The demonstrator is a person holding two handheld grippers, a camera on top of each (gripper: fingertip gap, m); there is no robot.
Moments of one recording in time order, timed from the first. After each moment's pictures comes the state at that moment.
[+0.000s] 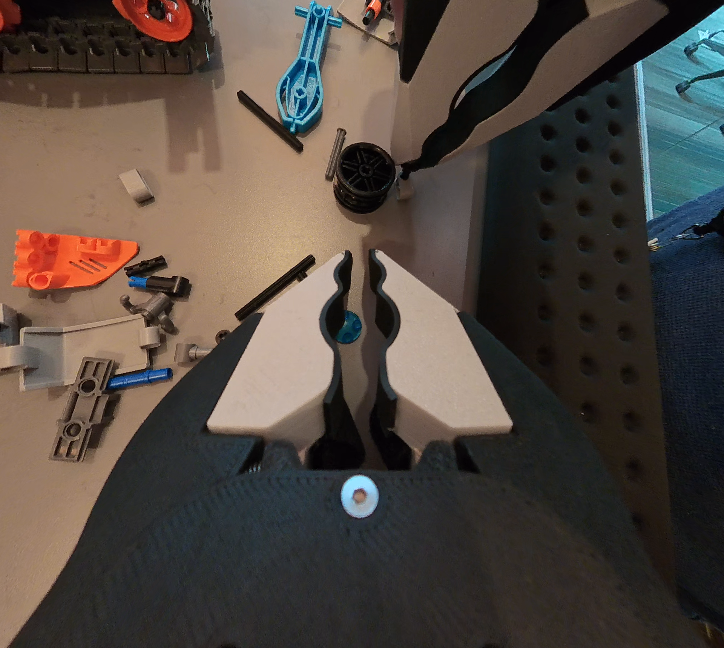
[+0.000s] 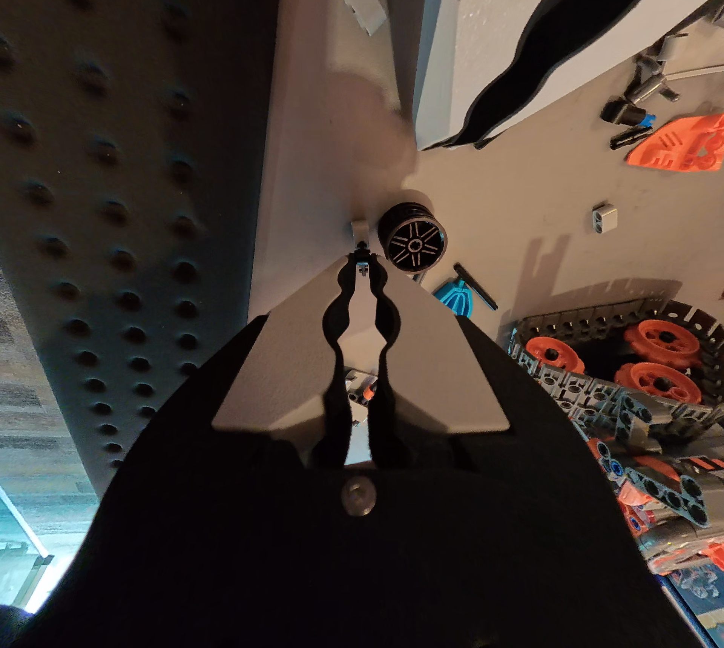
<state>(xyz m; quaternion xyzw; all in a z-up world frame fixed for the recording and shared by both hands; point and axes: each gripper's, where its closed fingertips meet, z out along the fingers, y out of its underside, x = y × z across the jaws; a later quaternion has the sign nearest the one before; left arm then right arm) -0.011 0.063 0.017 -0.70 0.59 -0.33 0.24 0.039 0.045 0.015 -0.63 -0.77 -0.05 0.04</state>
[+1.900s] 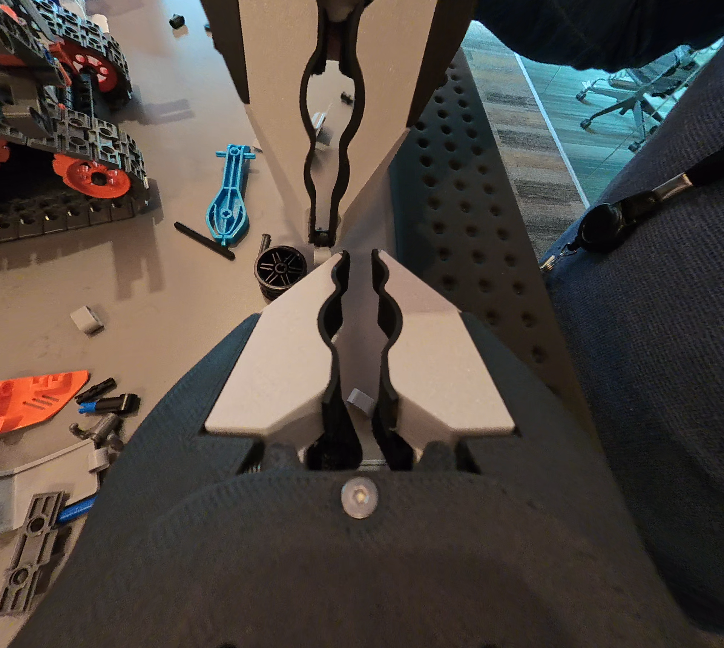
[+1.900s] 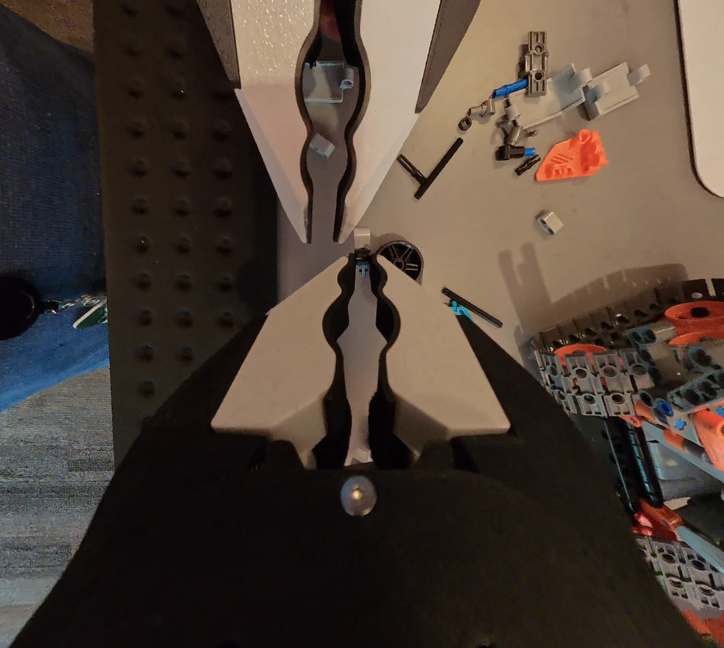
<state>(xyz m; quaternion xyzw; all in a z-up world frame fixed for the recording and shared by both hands) 0.016 0.026 0.061 -0.60 0.62 -0.41 0.30 0.016 0.047 0.055 -0.70 -0.67 0.16 0.20</state>
